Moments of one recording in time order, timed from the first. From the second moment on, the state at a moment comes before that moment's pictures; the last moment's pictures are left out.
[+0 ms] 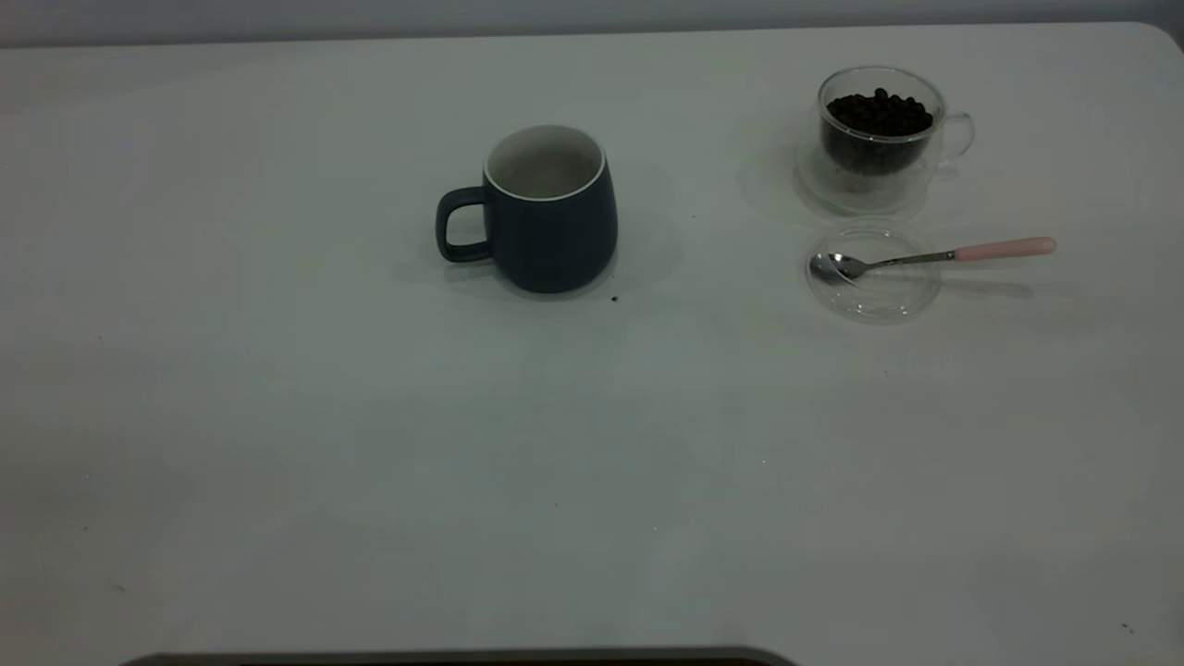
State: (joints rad) left arm 0.00 -0.02 -0.49 -0.07 1.14 0.03; right arm 0.05 0.30 -0.50 0.10 0.68 0.15
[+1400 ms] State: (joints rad) left arm 0.00 -0.02 -0.49 -0.07 1.14 0.03; right arm -0.27 1.93 -1.04 0.98 0.79 -0.75
